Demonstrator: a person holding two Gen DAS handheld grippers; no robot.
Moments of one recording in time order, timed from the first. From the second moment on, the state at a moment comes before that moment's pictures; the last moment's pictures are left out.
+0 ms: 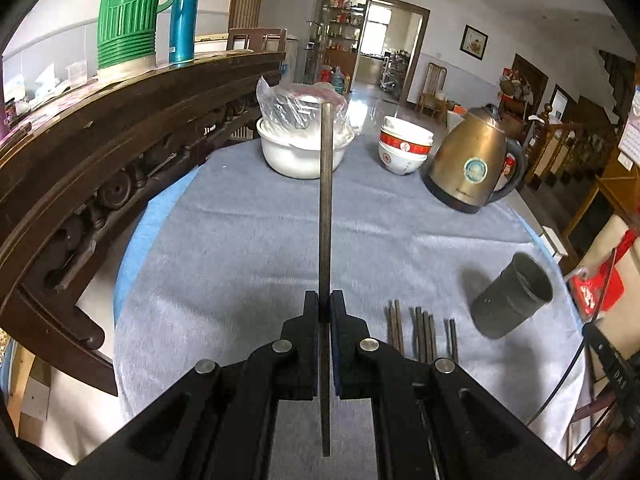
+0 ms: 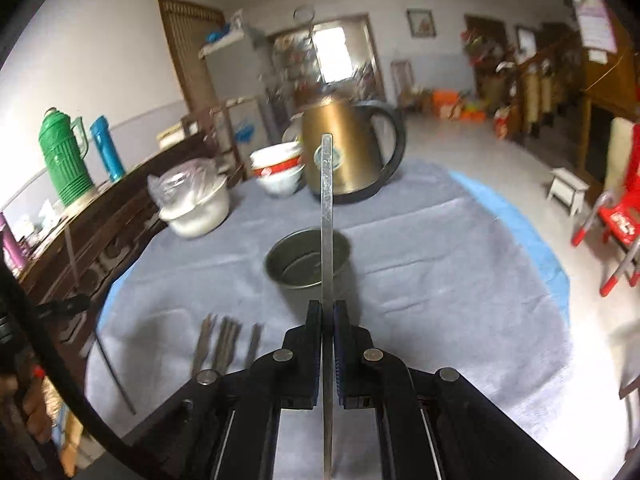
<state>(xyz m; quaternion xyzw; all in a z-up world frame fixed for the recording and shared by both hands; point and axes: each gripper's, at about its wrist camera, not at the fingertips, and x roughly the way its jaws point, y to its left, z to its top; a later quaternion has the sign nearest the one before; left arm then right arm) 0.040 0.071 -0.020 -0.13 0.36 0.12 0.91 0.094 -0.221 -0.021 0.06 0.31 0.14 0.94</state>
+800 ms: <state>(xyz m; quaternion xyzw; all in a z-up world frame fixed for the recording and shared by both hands) -0.019 0.069 -0.014 -0.13 0.34 0.12 0.92 0.029 -0.252 -0.015 0.04 0.26 0.13 0.96</state>
